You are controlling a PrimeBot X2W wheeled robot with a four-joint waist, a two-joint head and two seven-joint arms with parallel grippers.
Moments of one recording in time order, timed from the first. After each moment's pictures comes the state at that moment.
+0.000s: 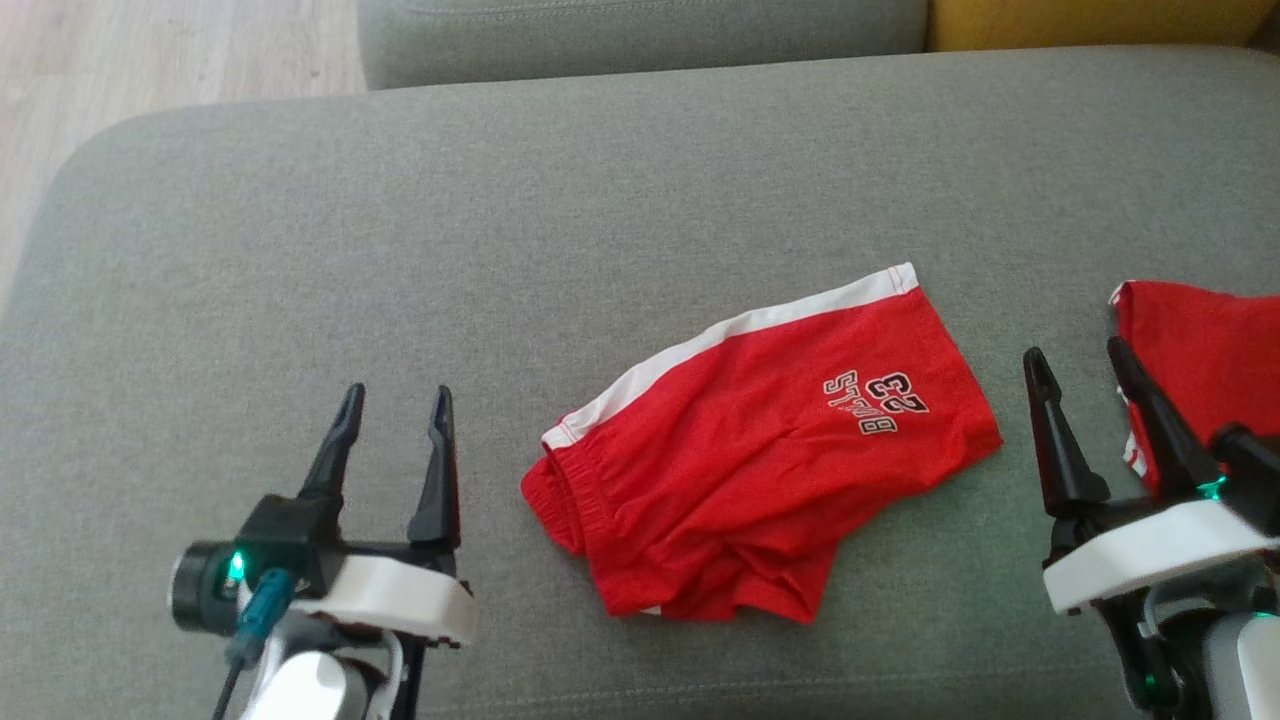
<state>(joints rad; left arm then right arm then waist) -0.05 0.26 -0.46 -0.03 -0.33 0.34 -0.21 0.04 -0.14 0.00 -0.15 0.26 0.13 0.13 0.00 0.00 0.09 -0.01</state>
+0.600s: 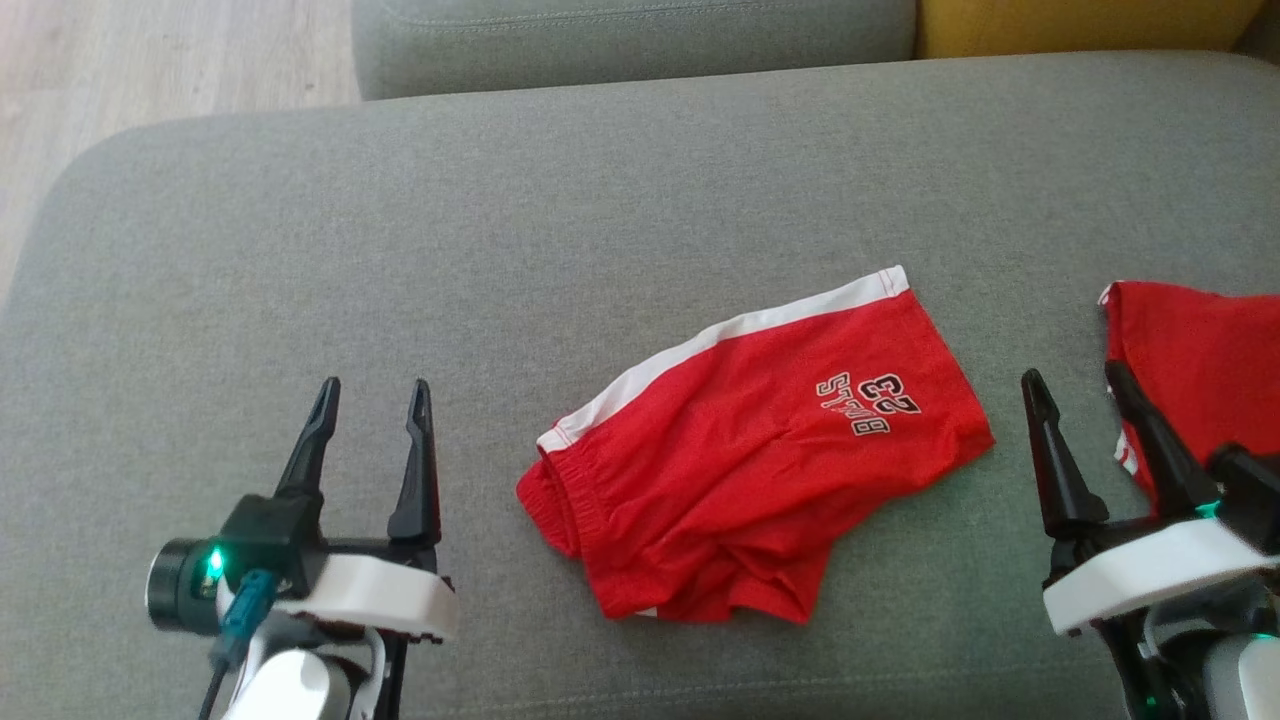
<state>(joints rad) -0.05 0.29 -0.44 -0.04 -0.31 0.35 -0.22 0.08 -0.13 -0.01 -0.17 0.26 0.13 0.14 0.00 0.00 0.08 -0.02</state>
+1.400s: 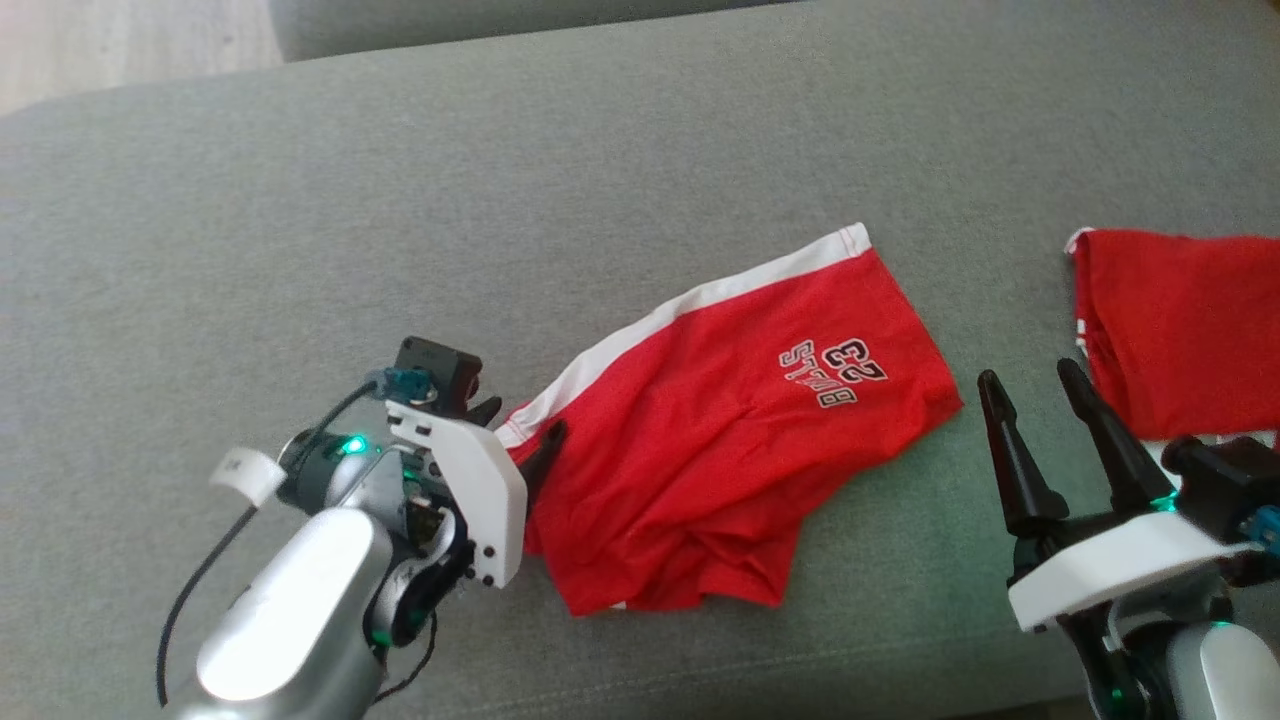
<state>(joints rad) -0.38 0.28 -0.63 0.24 -0.51 0.06 0.37 0.05 -0.13 0.05 -0.12 0.29 0.13 0.13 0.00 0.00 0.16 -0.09</state>
